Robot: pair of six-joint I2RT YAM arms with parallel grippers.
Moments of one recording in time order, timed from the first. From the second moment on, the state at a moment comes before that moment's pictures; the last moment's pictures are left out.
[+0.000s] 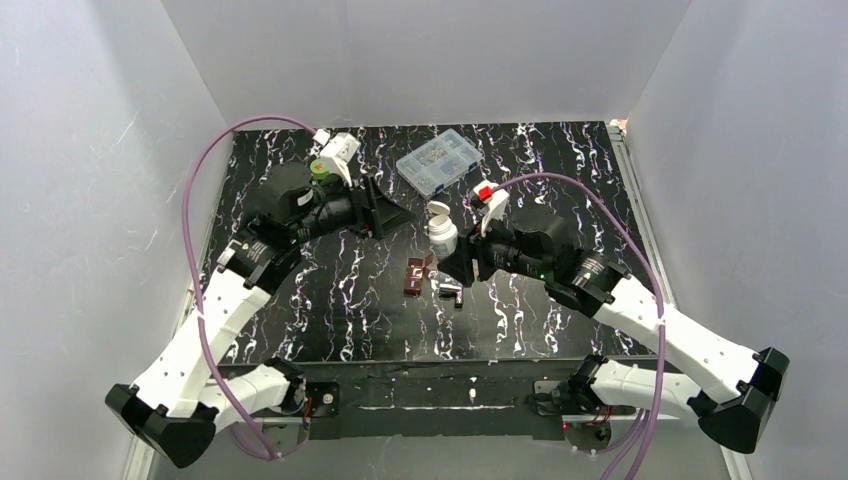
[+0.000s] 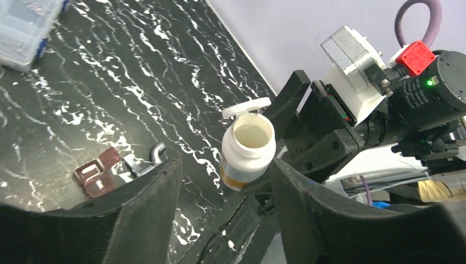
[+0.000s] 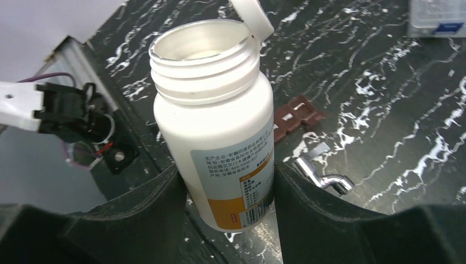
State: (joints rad) left arm -0.53 1.05 1.21 -0.40 0.49 -0.54; right arm 0.88 1.01 1.01 -0.36 -0.19 0.27
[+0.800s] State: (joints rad) left arm -0.53 0.93 0.85 -0.30 0.55 -0.54; right arm 0.97 1.07 0.90 -0.32 -0.02 0.23
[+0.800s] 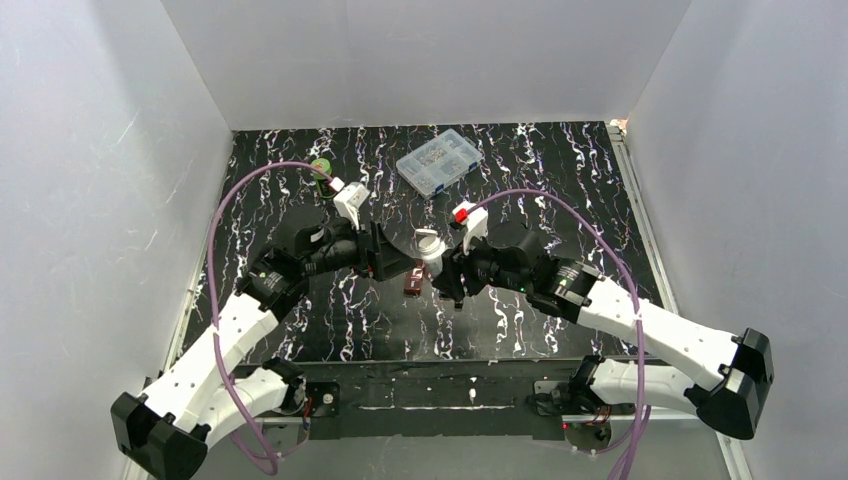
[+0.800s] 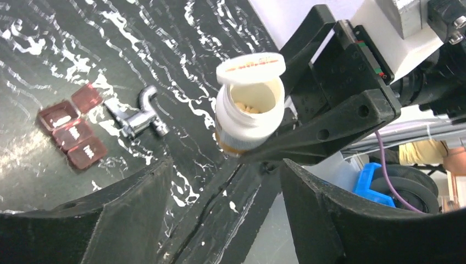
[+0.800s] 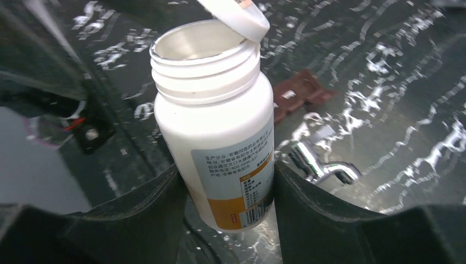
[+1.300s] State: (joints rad) left arm -0.45 0.92 0.90 0.19 0.96 -0.73; right arm 0.72 1.00 1.01 0.03 -0.88 0.53
